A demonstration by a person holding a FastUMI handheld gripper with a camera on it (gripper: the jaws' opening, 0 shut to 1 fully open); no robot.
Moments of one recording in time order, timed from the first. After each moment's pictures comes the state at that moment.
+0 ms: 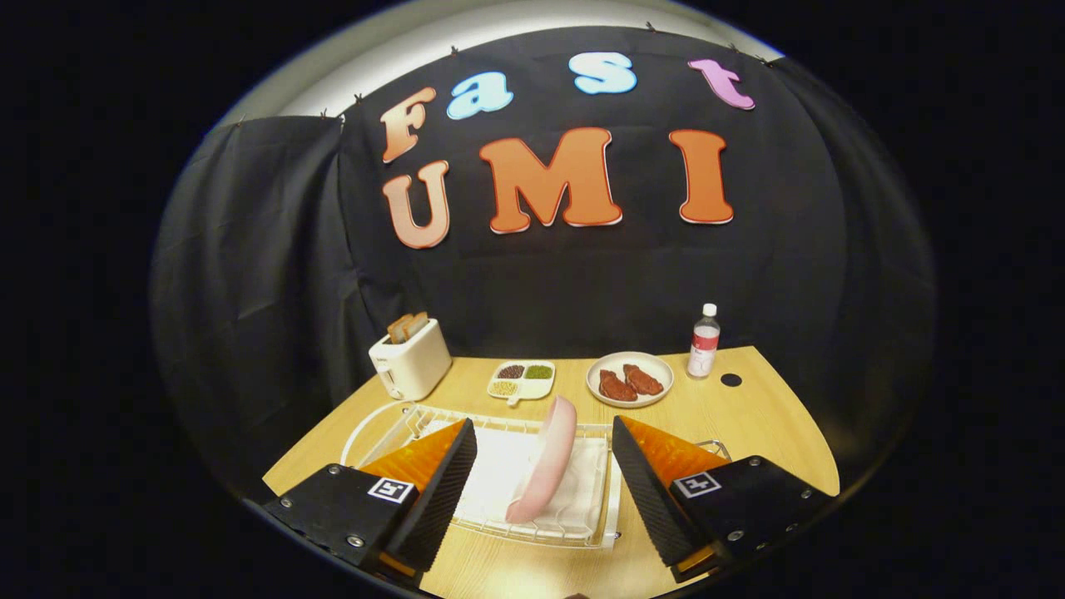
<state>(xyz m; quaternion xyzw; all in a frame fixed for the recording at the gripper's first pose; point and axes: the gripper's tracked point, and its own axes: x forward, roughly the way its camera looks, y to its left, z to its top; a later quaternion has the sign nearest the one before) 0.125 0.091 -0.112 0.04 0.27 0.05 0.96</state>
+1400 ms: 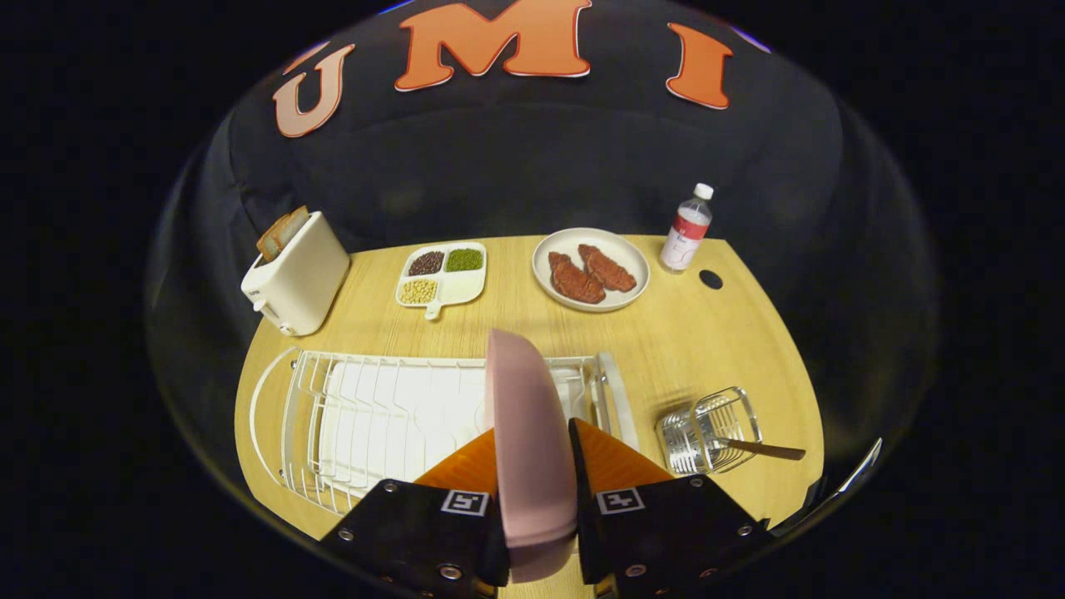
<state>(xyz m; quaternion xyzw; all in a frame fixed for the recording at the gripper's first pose) 0.196 0.082 -0.217 -0.01 0.48 -0.09 0.87</state>
